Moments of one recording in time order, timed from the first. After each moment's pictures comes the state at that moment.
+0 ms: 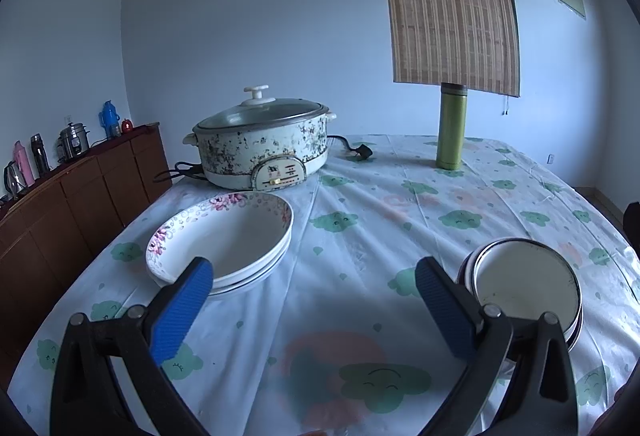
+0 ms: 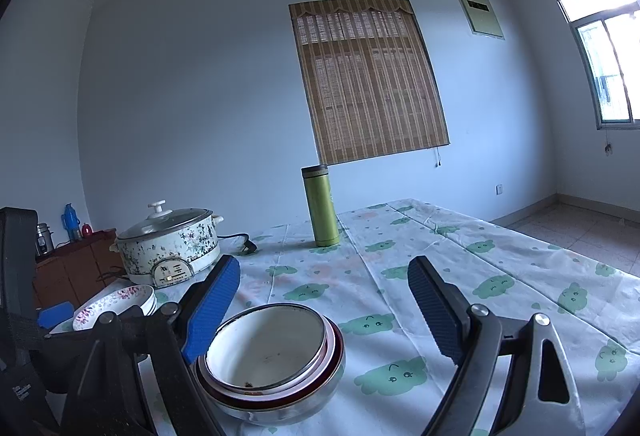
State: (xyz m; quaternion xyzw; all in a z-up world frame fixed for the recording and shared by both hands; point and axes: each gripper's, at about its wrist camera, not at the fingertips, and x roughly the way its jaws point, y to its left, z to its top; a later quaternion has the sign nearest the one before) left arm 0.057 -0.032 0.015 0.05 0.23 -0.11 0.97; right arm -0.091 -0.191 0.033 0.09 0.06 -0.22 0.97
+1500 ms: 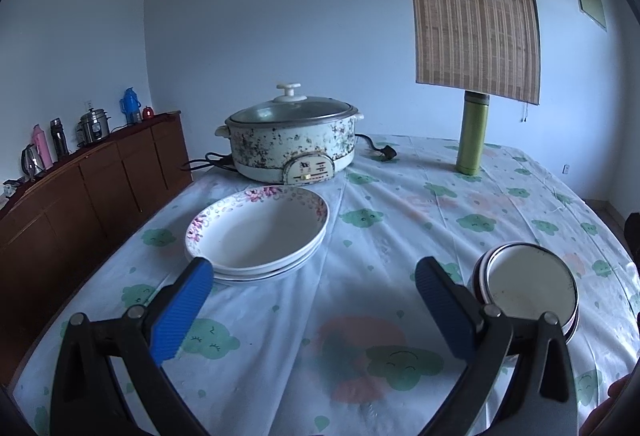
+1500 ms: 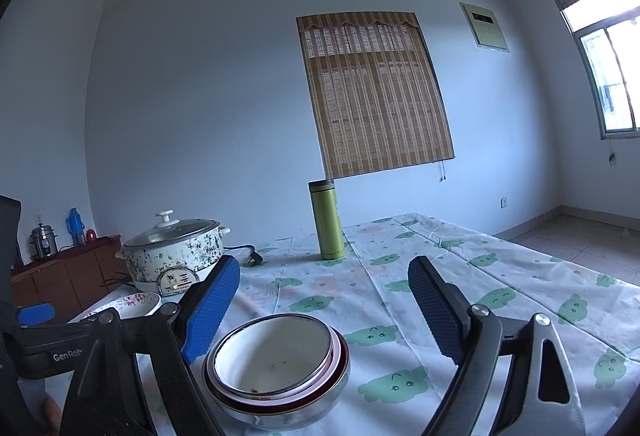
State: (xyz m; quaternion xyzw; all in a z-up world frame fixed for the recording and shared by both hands) left arm 0.044 -0.005 0.028 0.03 0.24 -0.07 0.97; right arm -0.099 -0.185 0.039 0.08 0.03 -0.21 0.97
